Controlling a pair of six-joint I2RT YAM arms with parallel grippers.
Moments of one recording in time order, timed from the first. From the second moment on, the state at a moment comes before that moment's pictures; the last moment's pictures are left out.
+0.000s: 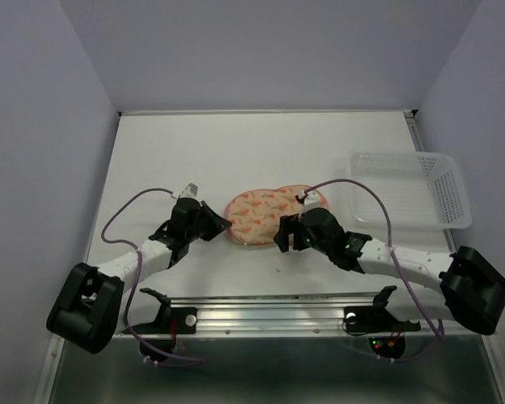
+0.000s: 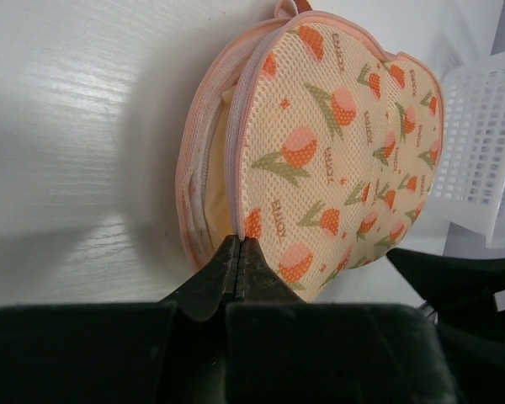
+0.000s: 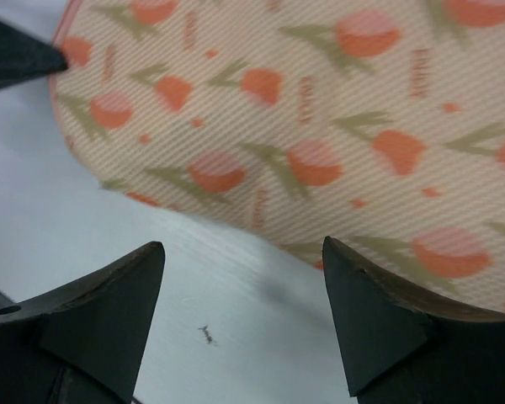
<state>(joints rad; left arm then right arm) -0.45 1.17 0.38 0.20 0.13 -0.99 0.91 1.26 0.54 0.13 0.18 0.49</state>
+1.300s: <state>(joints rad) -0.65 0.98 0.42 0.13 -0.09 -0.91 0.67 1.35 0.94 0.06 0.06 0.37</state>
